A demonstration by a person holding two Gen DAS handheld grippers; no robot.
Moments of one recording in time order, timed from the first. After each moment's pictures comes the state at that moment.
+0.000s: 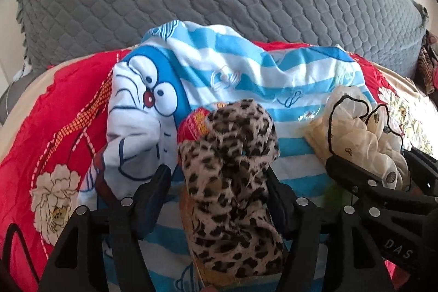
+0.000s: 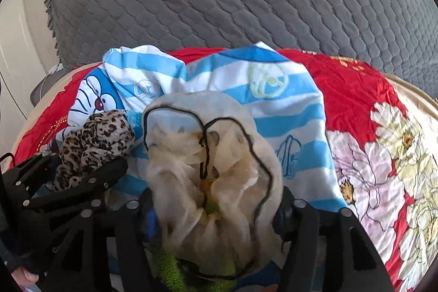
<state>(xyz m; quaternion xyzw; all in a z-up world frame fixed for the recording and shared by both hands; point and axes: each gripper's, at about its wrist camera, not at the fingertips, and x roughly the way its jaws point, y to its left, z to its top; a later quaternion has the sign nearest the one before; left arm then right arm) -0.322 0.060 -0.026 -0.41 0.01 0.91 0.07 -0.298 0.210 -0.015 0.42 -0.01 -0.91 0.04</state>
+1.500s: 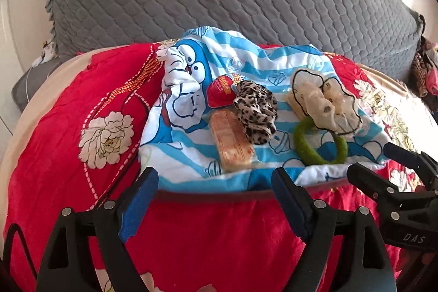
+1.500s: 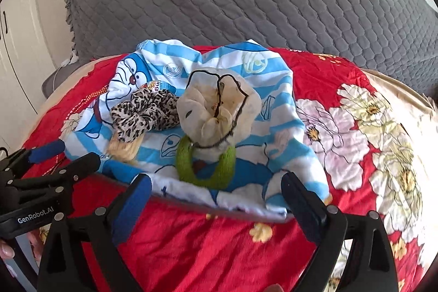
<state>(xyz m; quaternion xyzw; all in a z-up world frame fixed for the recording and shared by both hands) -0.209 0.026 0.004 -0.40 -0.01 0.91 0.06 -0.191 0.214 0.013 0.40 0.00 -0.91 0.05</state>
